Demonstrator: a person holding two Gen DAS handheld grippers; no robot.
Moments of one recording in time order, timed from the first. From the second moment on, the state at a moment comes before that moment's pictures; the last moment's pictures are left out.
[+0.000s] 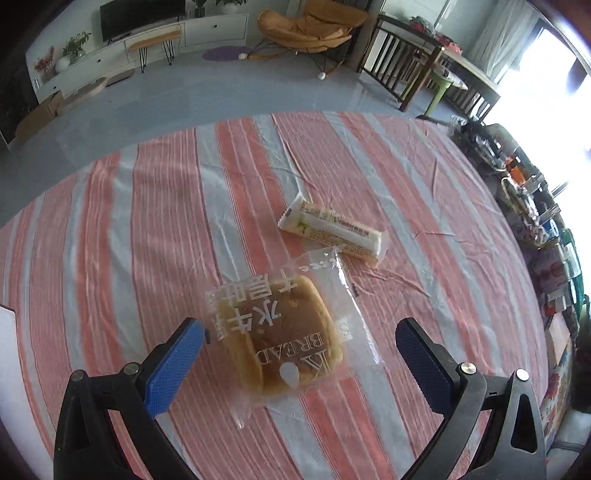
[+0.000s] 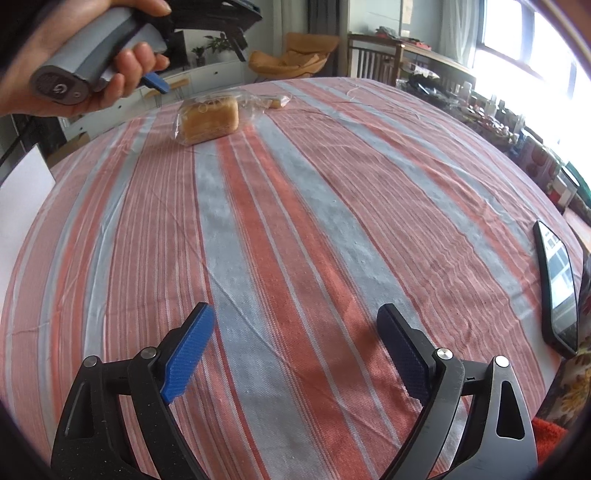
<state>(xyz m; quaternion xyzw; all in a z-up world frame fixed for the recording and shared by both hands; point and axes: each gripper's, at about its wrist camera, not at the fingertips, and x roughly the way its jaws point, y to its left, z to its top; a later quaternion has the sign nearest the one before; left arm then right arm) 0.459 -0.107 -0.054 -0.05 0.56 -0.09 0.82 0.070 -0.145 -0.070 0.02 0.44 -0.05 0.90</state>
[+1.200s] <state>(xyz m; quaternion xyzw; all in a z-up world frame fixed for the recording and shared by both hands) 0.216 0.053 -0.110 -0.08 0.43 0.01 0.90 0.071 -0.144 -0.070 0.02 0.43 -0.05 0.90</state>
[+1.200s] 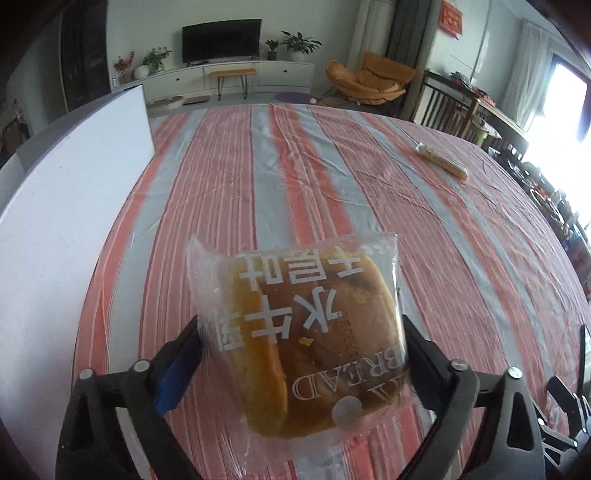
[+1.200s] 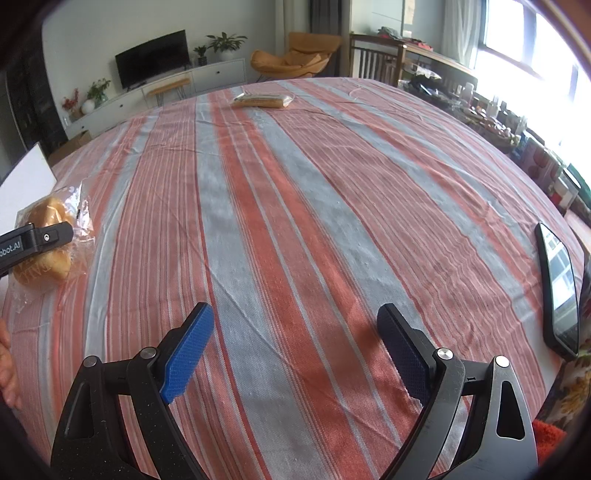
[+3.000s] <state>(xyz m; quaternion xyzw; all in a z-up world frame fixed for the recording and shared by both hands) 0.230 0.052 -0.118 -0.10 0.43 0.01 0.90 0.276 -0.163 -0.016 -0.11 0.38 0.04 0.92</state>
